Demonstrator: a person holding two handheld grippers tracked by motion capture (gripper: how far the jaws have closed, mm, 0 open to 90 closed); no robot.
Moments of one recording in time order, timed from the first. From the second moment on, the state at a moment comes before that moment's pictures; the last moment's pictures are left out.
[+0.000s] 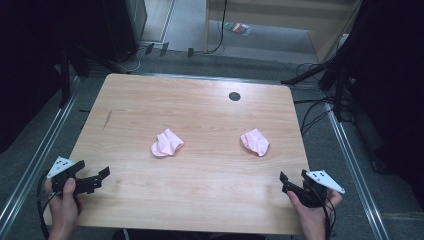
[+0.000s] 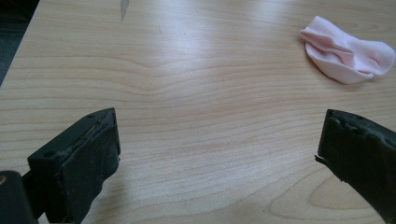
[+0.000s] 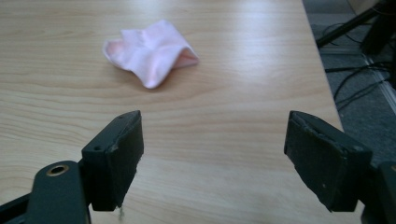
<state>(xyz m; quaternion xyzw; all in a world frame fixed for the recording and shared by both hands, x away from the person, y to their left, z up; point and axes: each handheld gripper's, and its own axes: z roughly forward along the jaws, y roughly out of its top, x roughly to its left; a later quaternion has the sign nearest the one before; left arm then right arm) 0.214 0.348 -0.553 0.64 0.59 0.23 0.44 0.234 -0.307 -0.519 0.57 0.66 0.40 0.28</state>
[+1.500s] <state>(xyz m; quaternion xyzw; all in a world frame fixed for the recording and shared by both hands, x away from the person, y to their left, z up) 0.214 0.348 -0.553 0.64 0.59 0.23 0.44 0.369 -0.215 -0.528 0.57 0.70 0.37 0.22</state>
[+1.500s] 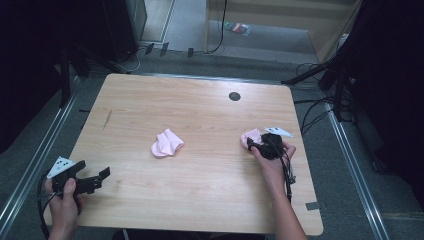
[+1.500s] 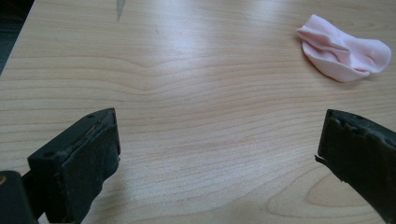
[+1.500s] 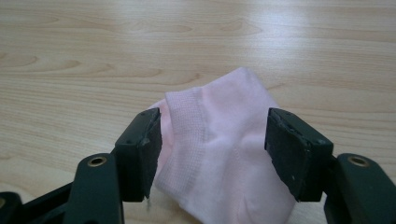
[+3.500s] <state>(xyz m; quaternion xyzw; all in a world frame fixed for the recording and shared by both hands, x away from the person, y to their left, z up) 0.194 0.270 -0.507 0.67 0.51 0.26 0.47 0.249 -0.156 -0.472 0.49 0.71 0.45 0.22</state>
